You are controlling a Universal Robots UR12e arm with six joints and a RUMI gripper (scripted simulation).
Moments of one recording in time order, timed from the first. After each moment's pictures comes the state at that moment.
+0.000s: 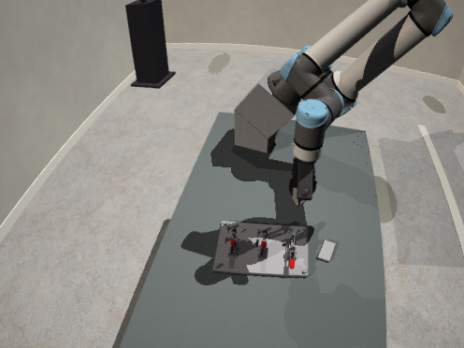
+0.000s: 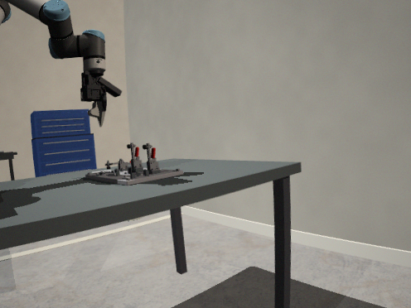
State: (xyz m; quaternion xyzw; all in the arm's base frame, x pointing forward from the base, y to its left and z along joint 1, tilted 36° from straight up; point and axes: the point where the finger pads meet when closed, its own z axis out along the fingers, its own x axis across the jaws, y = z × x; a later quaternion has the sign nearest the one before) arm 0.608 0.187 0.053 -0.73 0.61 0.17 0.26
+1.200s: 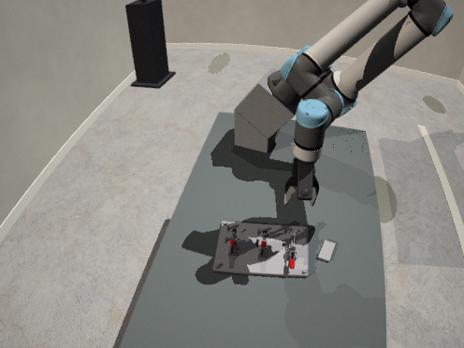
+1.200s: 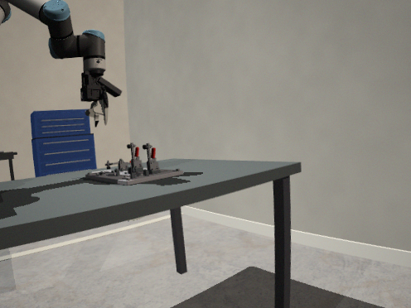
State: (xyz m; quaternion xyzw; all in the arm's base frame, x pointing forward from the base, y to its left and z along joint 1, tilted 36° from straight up) arm 0.608 0.187 0.053 -0.73 0.61 0.17 0.26
